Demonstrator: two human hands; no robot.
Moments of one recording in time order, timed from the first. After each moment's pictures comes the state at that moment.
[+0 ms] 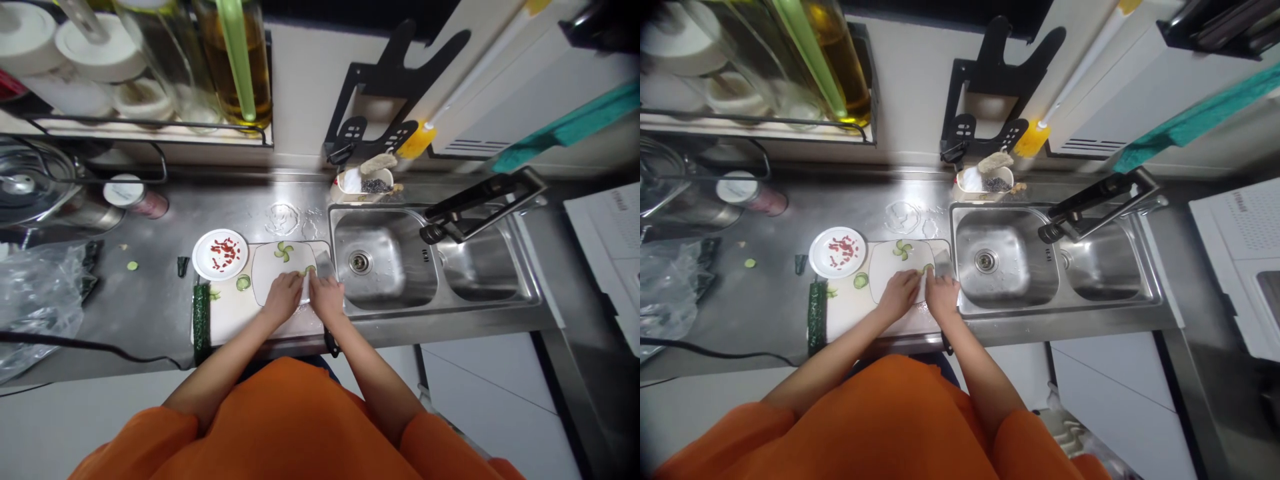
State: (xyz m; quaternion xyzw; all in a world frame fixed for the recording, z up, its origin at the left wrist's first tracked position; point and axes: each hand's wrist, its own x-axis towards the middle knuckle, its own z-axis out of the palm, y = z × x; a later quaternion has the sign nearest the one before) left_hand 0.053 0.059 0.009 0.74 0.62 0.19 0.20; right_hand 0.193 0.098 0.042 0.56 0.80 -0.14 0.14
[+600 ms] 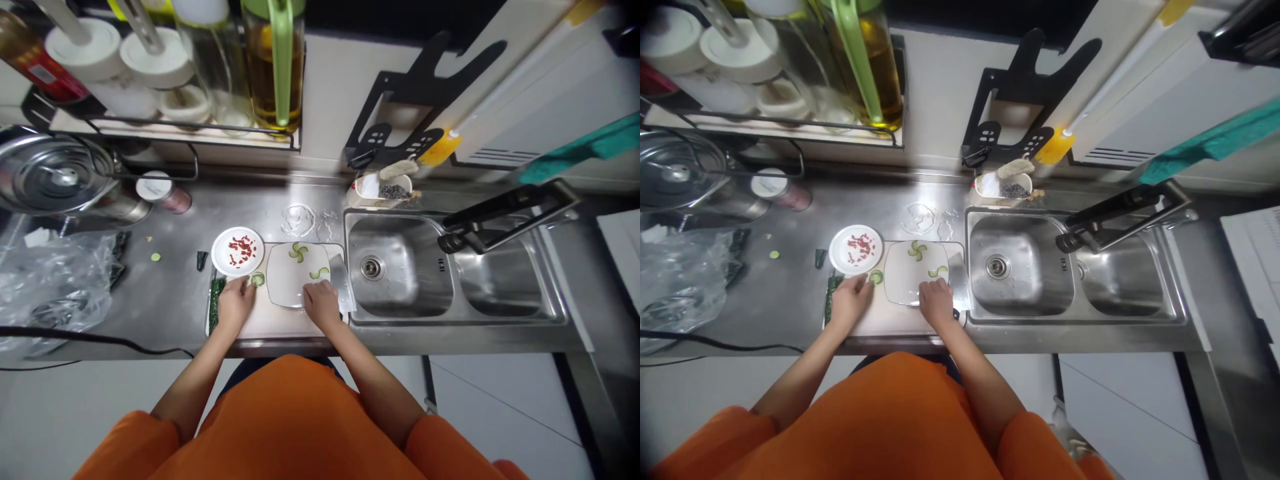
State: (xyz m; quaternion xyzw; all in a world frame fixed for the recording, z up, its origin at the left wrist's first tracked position) left_hand -0.057 0.000 0.019 0.46 0.86 0.18 0.17; right_hand 0.164 0.080 0.044 0.50 0.84 -0.19 0.06
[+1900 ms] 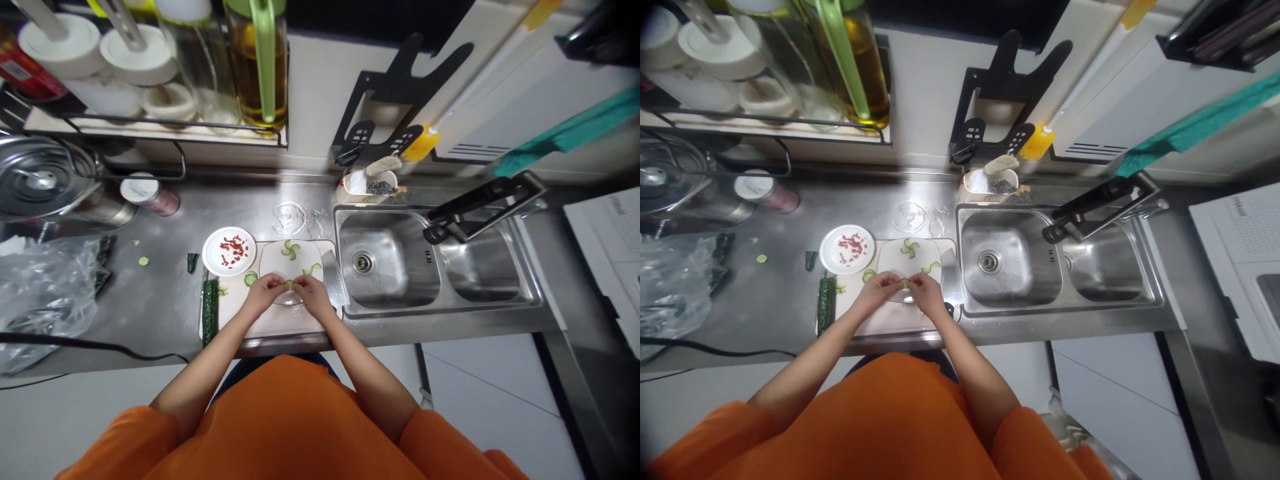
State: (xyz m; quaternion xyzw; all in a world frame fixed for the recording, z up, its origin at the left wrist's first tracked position) left_hand 0.003 0.049 0.055 0.28 0.68 0.36 0.57; right_hand 0.156 0.085 0.040 0.56 0.62 -0.52 -0.17
